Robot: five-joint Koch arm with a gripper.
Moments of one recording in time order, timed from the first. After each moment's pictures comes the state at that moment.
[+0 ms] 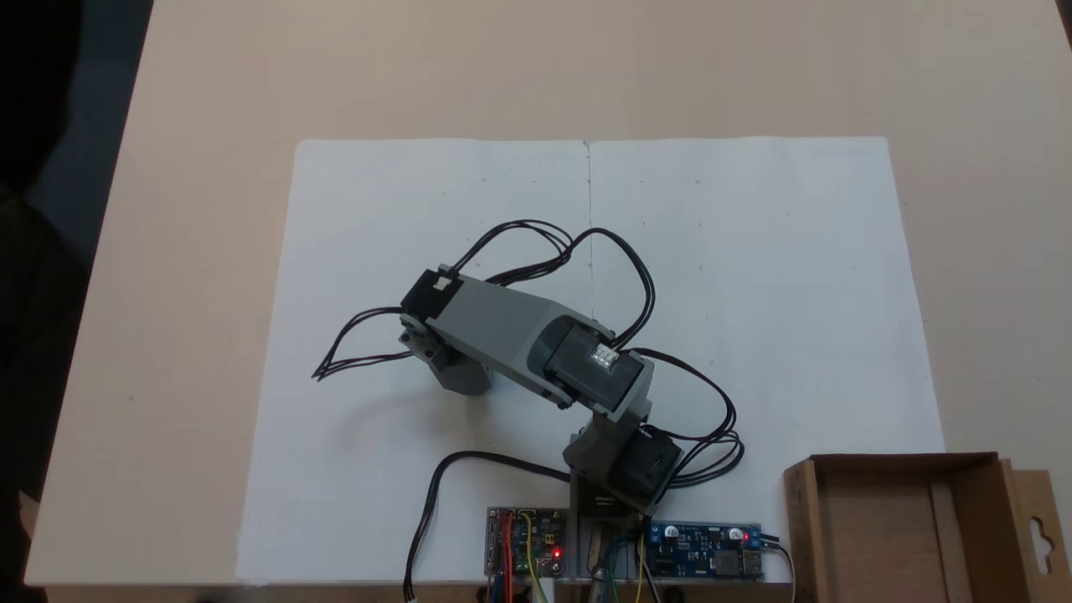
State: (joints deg) arm -56.2 84.9 118.3 35.2 54.7
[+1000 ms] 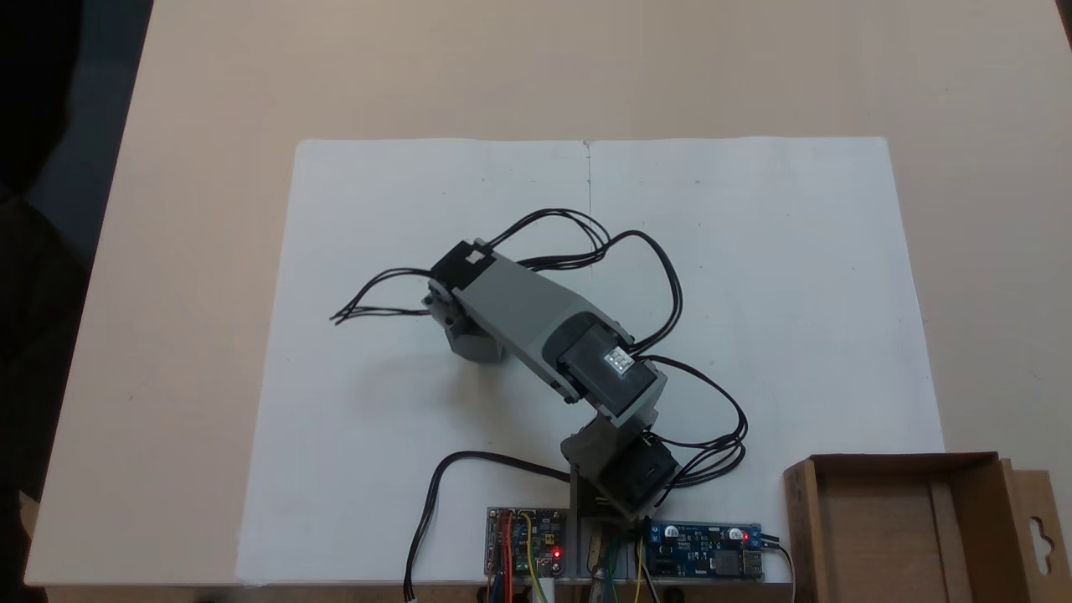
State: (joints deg) arm -43.9 88.0 118.5 30.8 54.5
